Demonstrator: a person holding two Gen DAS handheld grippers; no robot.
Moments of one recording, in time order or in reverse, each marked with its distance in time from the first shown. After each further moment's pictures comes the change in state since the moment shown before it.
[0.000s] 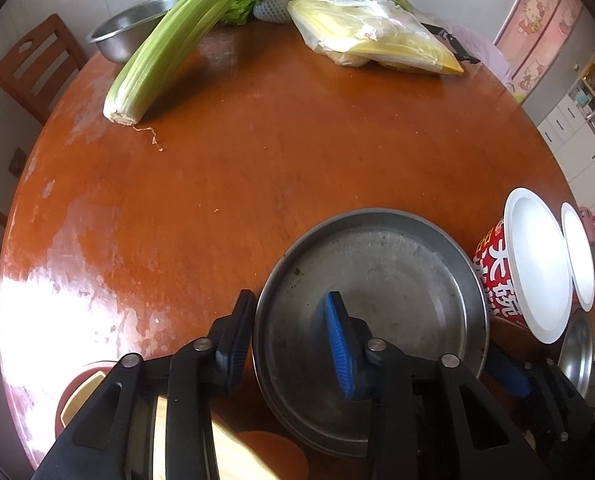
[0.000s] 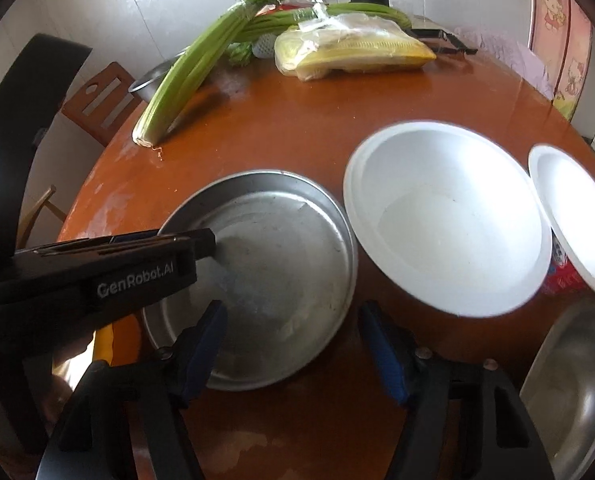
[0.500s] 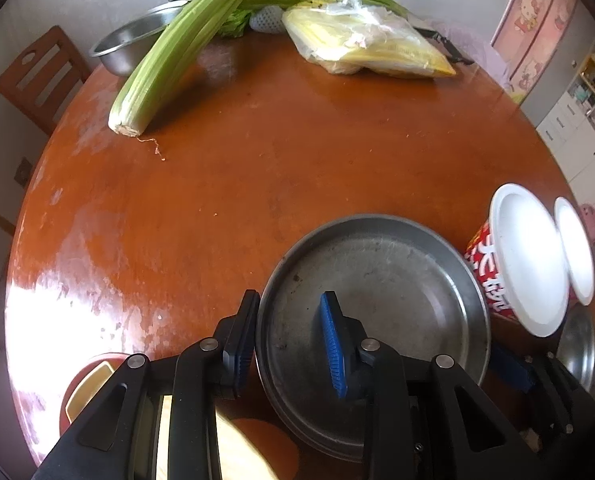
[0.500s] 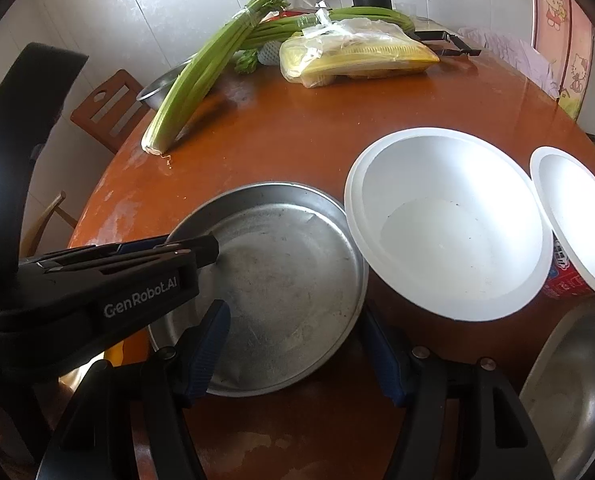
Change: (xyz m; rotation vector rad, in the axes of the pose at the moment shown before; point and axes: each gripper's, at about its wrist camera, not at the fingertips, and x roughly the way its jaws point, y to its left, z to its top) left arm -0.014 -0.009 -0.007 0.017 -0.039 0.020; right arm -0.005 -0.005 -0.001 0.013 -0.019 0.037
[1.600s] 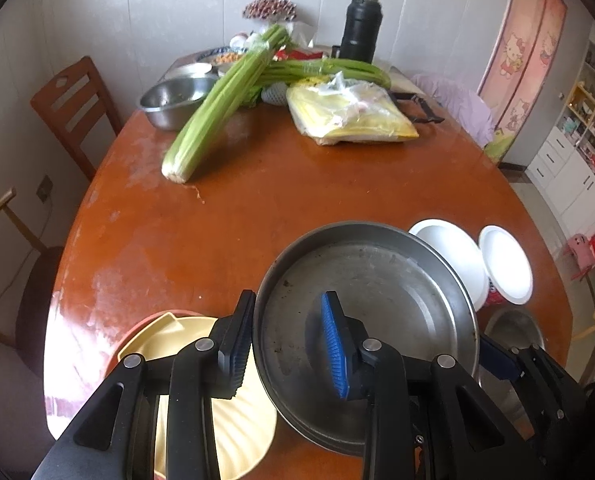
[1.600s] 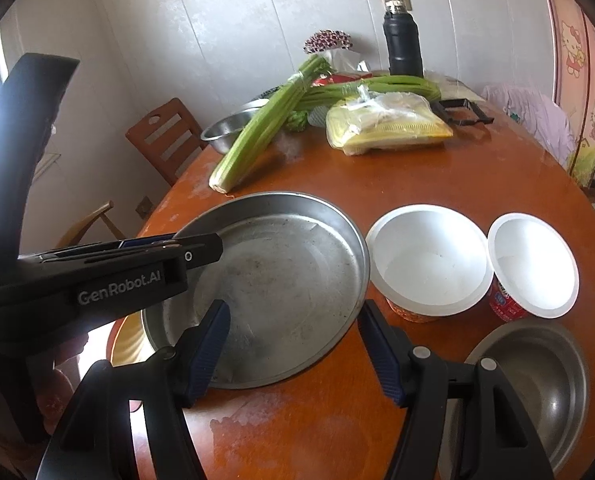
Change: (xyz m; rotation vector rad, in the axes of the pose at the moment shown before) left arm -0.112 -0.007 -0.035 -0.025 -0.200 0.001; right arm -0.085 0.012 -0.013 -0.119 -0.176 0.100
